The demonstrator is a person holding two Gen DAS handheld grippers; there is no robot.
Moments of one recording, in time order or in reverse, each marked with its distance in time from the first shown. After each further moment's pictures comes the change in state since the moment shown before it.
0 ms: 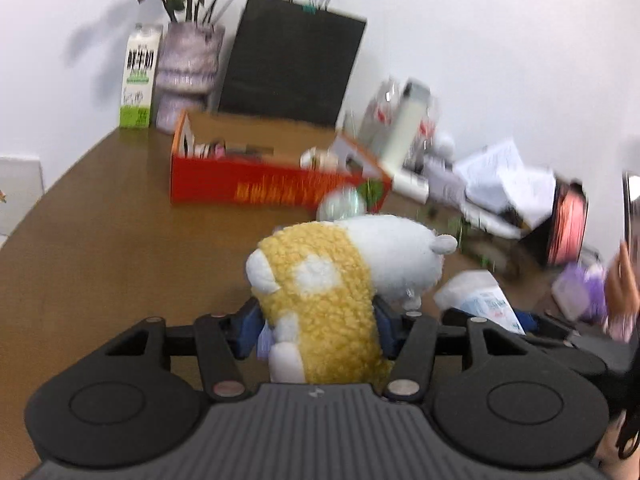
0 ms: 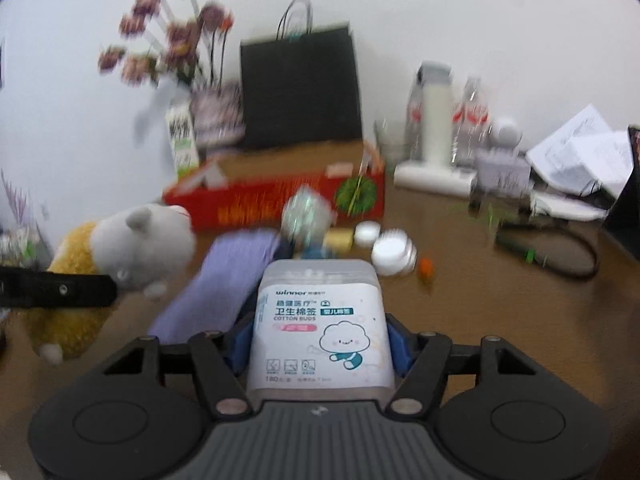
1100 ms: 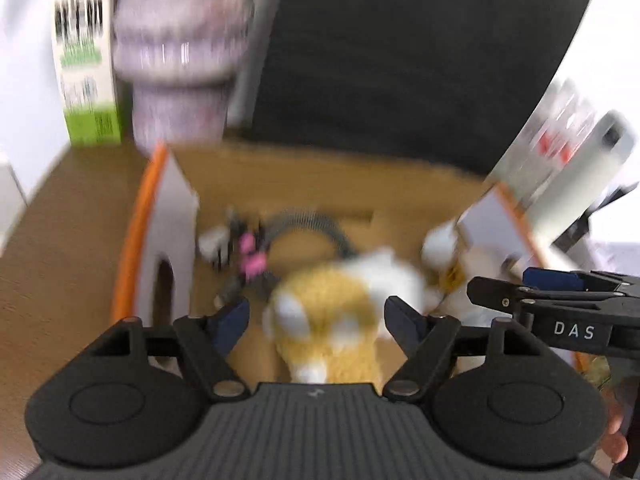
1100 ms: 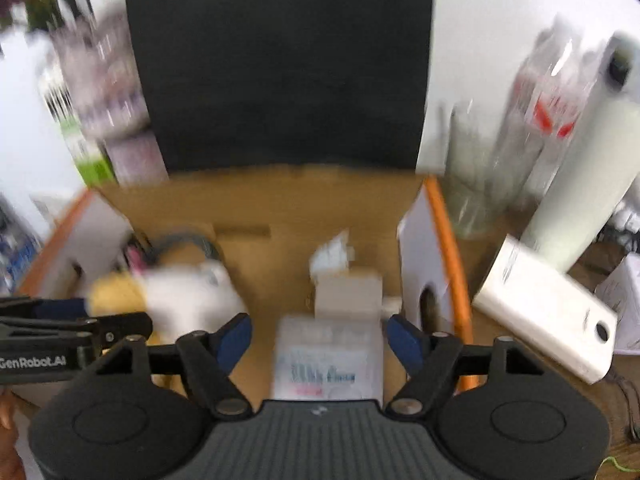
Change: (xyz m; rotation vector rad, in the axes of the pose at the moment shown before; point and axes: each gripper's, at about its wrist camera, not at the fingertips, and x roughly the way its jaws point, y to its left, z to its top) left arm 0.295 0.090 0.227 -0.082 0.242 0.138; right arm 0.350 -0.006 0.236 -0.062 0.378 -0.003
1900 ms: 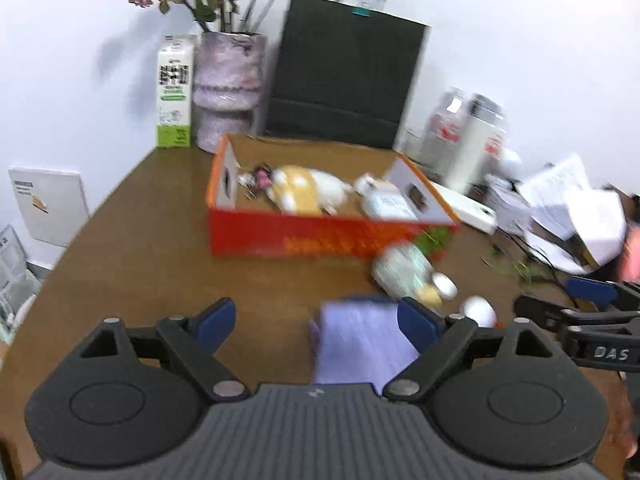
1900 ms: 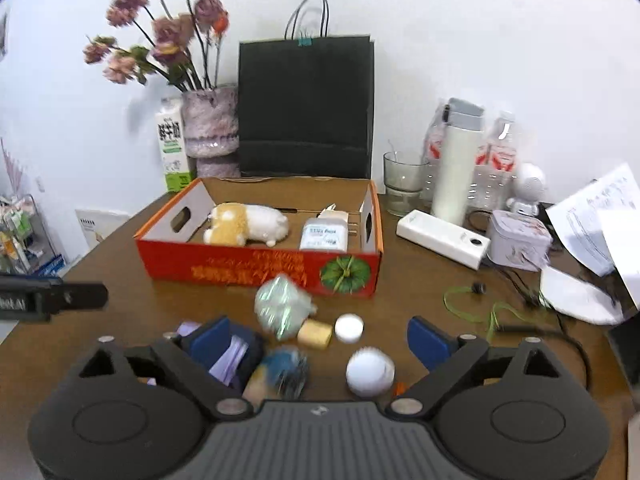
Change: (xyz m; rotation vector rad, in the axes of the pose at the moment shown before) left arm -0.218 -0.050 -0.229 0.061 -0.200 0.024; right arm -0.235 0.006 -0.227 -0.059 -0.280 -0.017
